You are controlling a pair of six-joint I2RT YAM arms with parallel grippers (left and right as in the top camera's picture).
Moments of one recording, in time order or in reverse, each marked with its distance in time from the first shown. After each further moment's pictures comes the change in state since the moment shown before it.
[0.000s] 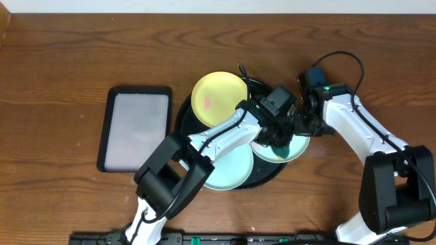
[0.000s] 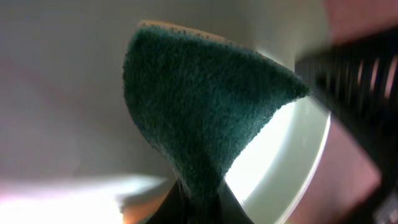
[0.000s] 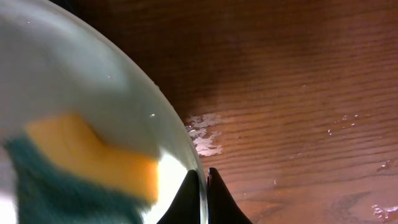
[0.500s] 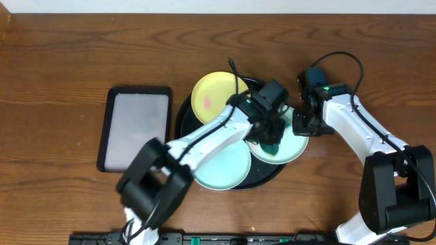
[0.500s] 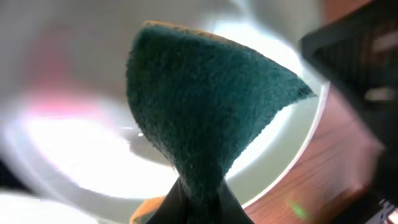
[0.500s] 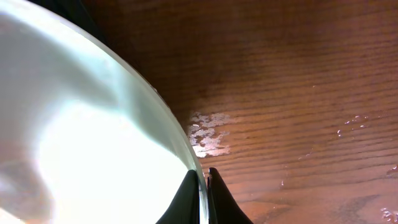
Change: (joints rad) left arm 0.039 -0.132 -0.002 -0.152 -0.105 0.025; right arm 0.000 0.000 0.000 0.004 -0.016 0.000
